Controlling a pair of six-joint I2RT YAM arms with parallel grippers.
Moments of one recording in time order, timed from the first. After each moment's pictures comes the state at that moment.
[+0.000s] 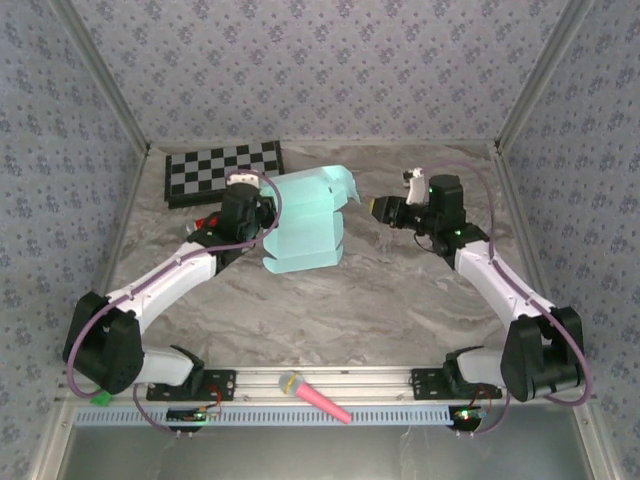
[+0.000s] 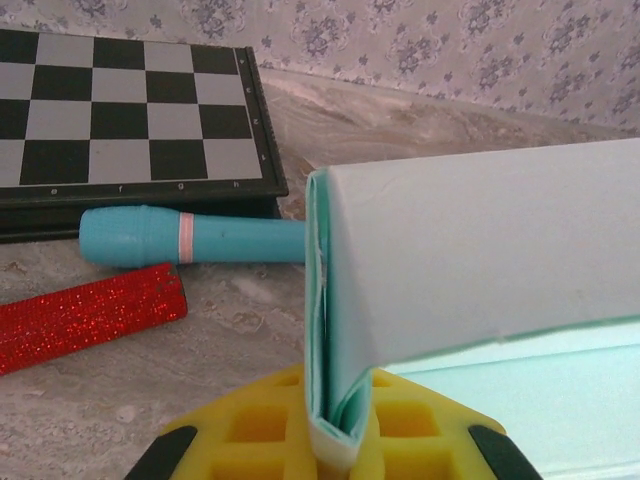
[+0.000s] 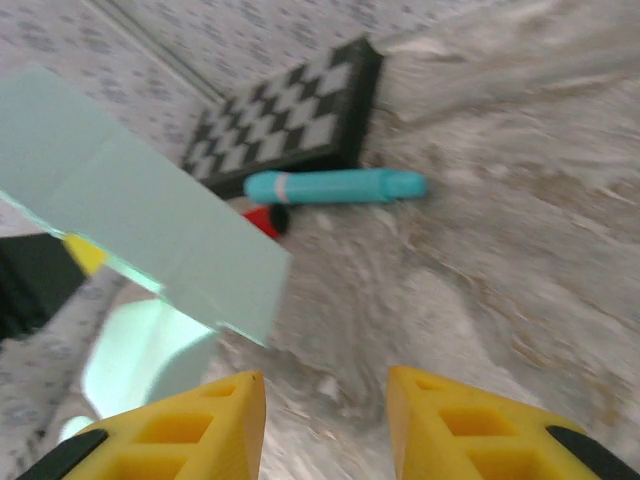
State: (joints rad) left arm -0.54 1.34 0.93 -0.11 -0.23 -0.47; right arm 0.24 1.28 0.89 -0.12 -0.51 0.41
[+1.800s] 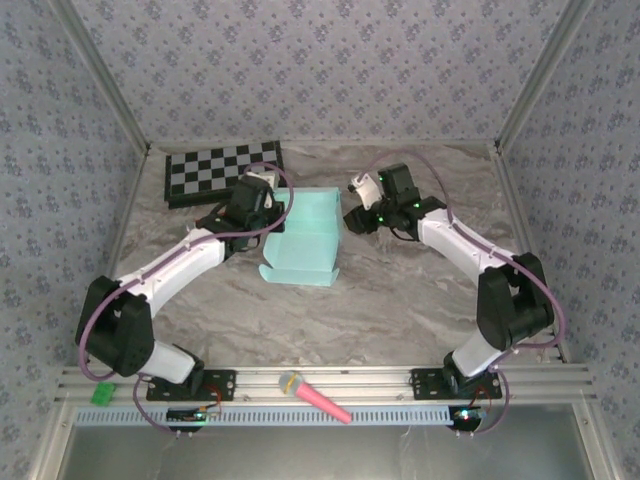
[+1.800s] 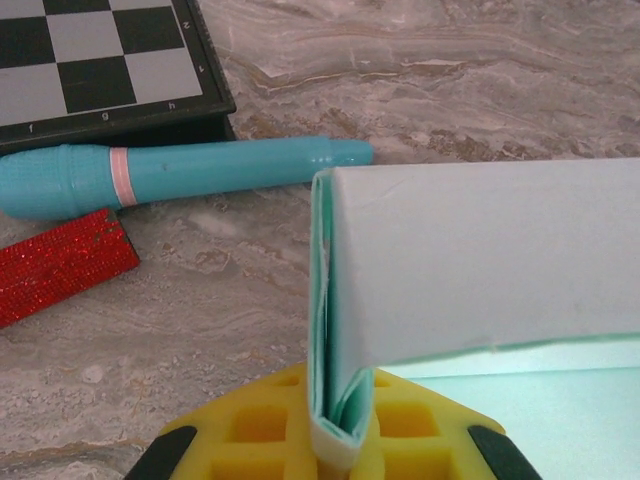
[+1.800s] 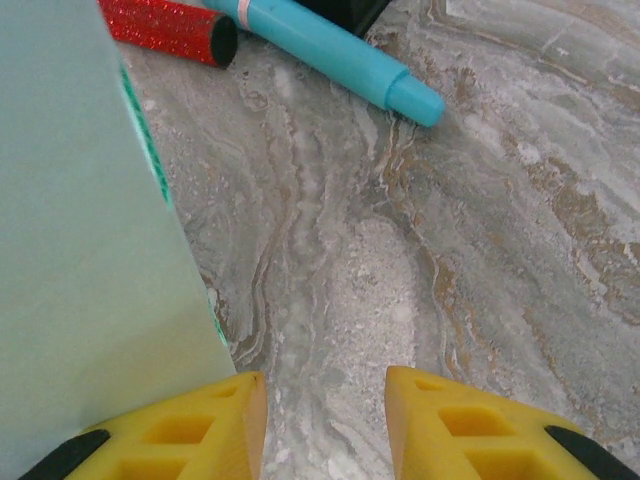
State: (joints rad) left arm -0.55 1.45 1.06 -0.29 -0.10 -0.39; right arm 0.43 1.59 1.17 -0.37 -0.34 -0.17
